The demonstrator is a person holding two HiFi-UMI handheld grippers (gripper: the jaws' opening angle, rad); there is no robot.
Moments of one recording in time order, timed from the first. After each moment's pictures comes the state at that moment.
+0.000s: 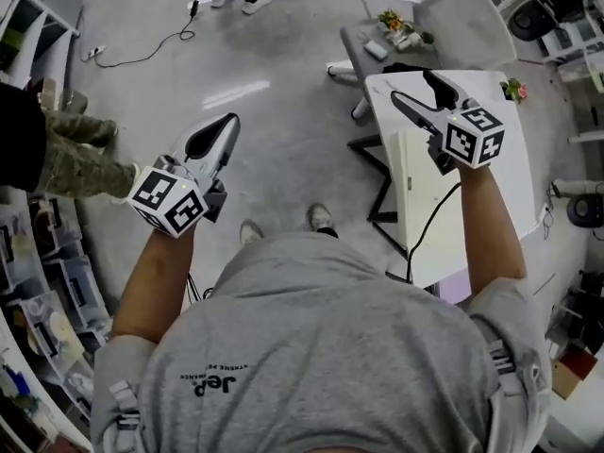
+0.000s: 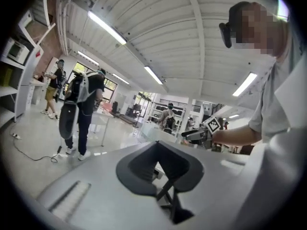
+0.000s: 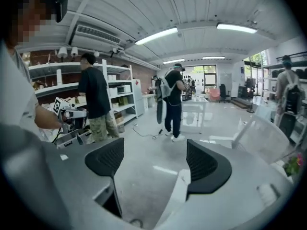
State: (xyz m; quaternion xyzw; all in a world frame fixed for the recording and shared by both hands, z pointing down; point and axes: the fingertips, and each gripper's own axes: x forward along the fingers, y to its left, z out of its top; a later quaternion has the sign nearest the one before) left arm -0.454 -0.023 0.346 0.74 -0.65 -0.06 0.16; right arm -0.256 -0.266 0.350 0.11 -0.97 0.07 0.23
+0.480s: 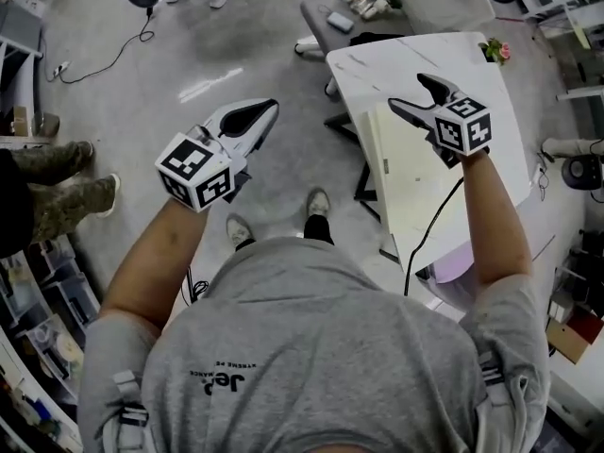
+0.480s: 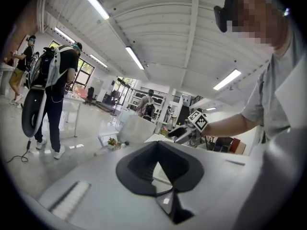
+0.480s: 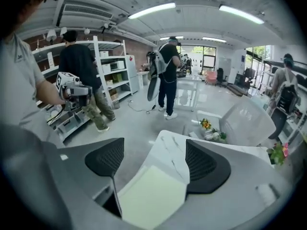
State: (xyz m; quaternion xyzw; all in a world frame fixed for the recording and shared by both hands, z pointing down) left arm -0.339 -0.144 0.399 0.83 -0.53 -0.02 0.18; right arm -0.155 -0.321 0.445 0.12 -0.92 0.07 0.36
